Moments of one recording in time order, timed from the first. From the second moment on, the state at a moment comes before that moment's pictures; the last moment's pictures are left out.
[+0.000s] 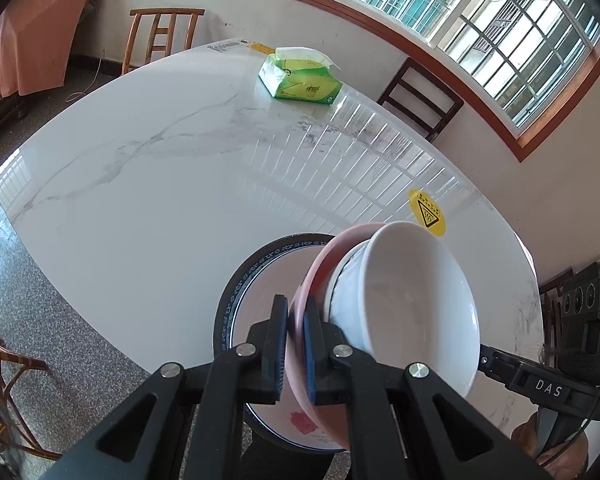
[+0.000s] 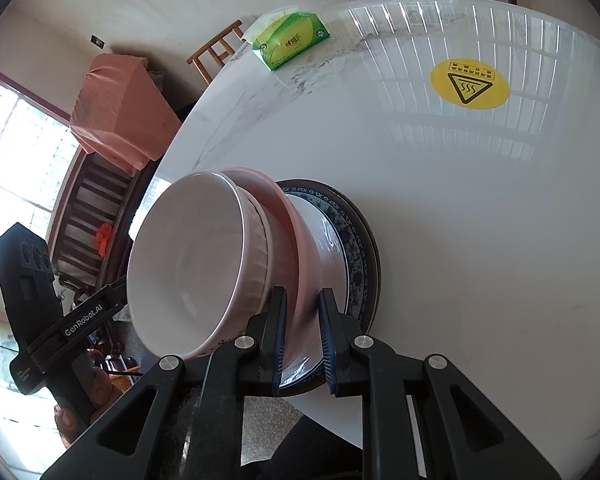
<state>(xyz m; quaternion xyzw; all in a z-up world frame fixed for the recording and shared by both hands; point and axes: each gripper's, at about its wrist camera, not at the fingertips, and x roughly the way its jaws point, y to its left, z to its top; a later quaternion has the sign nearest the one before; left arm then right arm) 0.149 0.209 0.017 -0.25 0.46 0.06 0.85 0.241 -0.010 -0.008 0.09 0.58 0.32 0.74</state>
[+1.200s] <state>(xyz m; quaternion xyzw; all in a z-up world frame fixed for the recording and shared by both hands) 0.118 0.213 0.005 -0.21 0.37 0.10 0.90 0.226 -0.027 -0.010 0.13 0.48 0.31 0.81</state>
